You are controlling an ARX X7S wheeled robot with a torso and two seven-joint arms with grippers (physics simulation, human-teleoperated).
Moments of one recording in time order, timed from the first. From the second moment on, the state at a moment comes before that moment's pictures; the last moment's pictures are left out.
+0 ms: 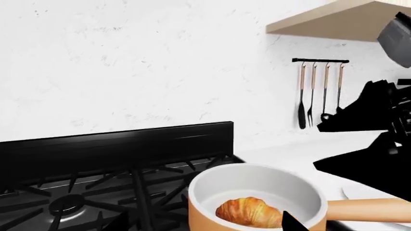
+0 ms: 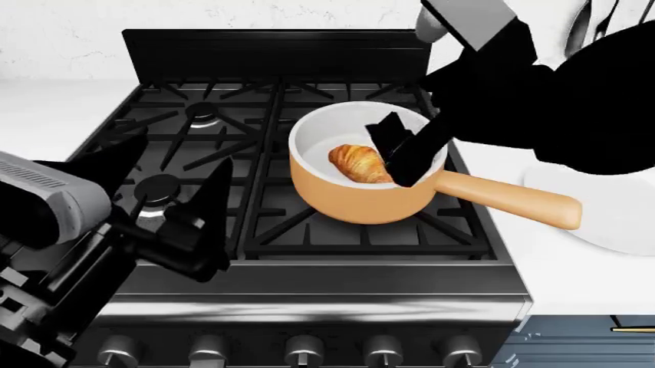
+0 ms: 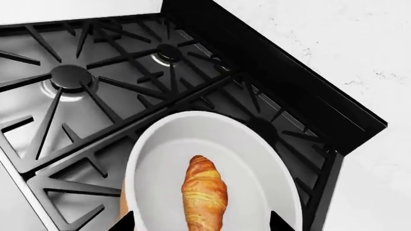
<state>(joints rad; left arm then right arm) -0.51 -0.70 -0.19 0.89 -1.44 -0.95 -0.53 1.74 0.67 -0.97 -0.09 1.46 1.21 0.20</state>
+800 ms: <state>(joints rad) -0.48 -0.70 -0.23 0.95 -1.52 -0.89 -0.58 1.27 1.09 -0.66 -0.87 1.80 0.69 0.99</state>
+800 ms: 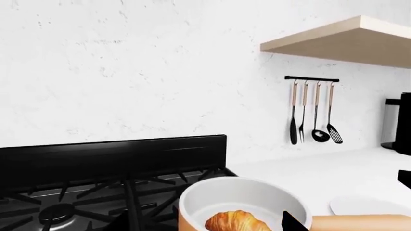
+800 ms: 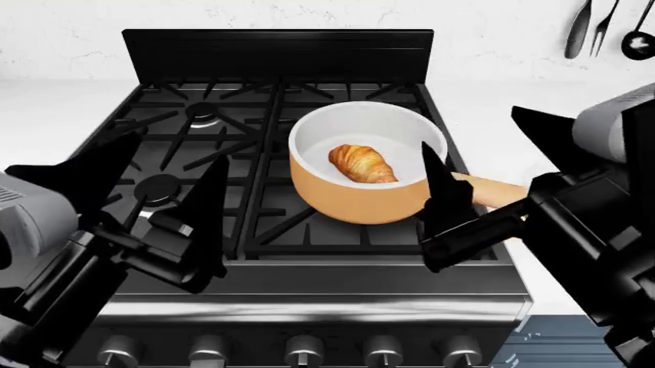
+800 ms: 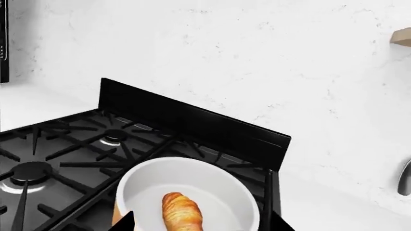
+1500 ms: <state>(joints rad) -0.43 -0.67 -0.23 0.96 -1.42 -0.87 -0.51 0.92 1.17 -0.58 -0.98 1.56 0.39 0.98</state>
